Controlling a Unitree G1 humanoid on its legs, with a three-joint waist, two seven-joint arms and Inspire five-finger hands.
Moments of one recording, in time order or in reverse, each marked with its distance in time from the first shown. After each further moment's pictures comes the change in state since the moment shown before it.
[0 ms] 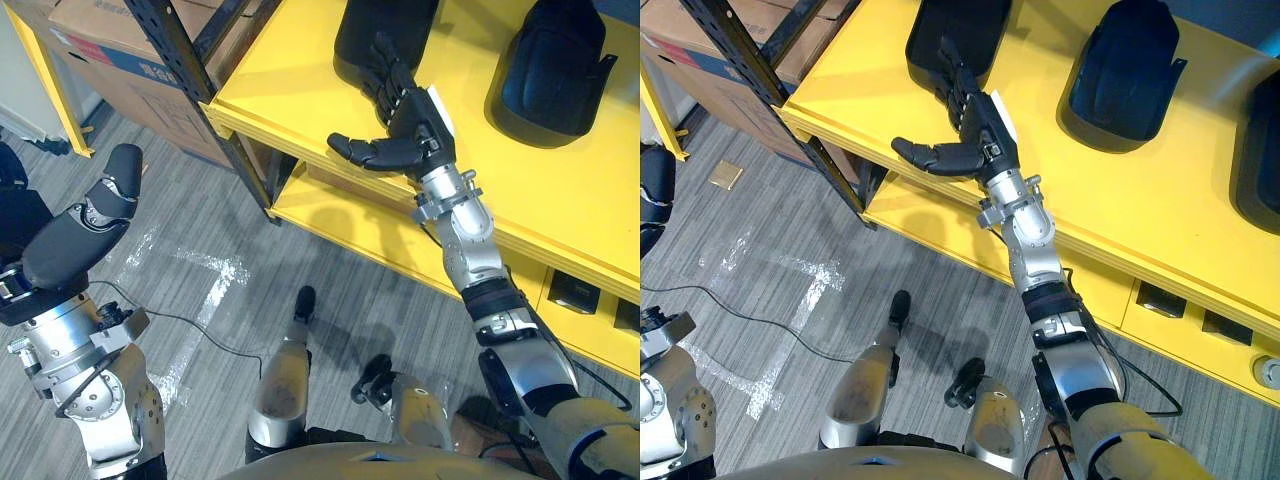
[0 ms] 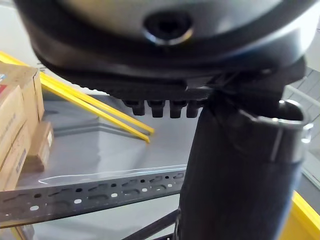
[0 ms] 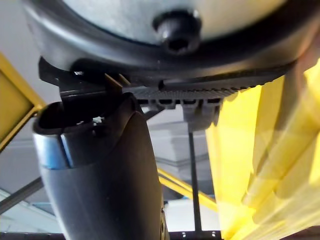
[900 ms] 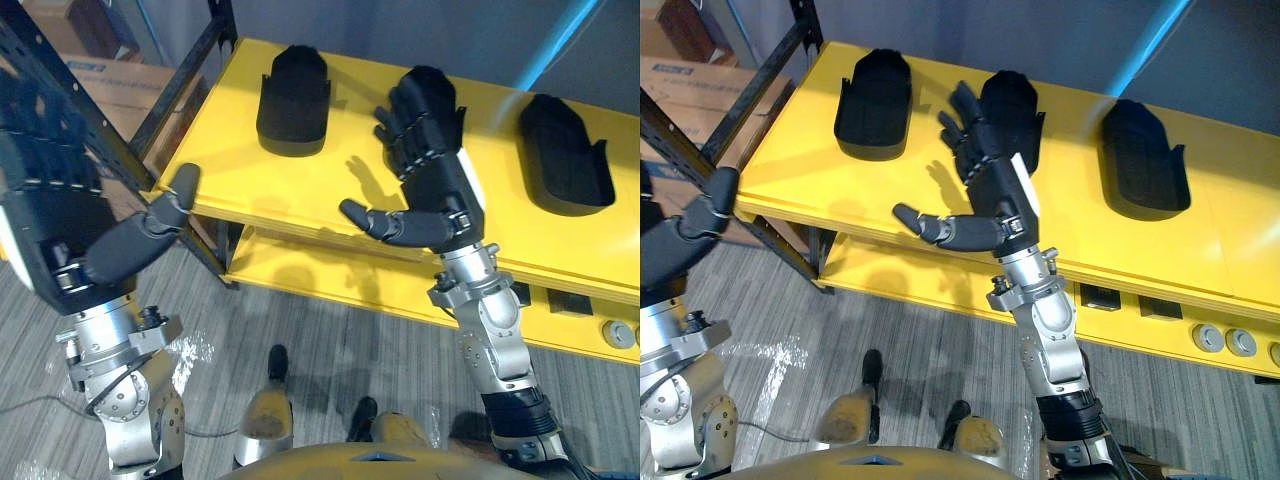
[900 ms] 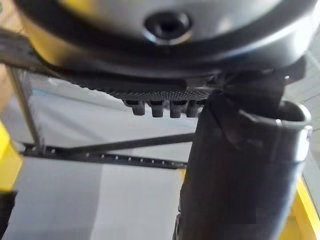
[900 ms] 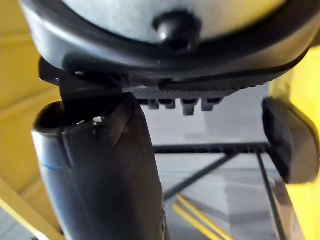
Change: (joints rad) left arm 0.051 -0.052 -0.166 0.006 -0.033 0.147 -0.151; right arm 0.646 0.074 -0.086 -0.764 0.020 0.108 -0.048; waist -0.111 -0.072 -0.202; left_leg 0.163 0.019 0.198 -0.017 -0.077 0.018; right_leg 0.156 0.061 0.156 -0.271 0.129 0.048
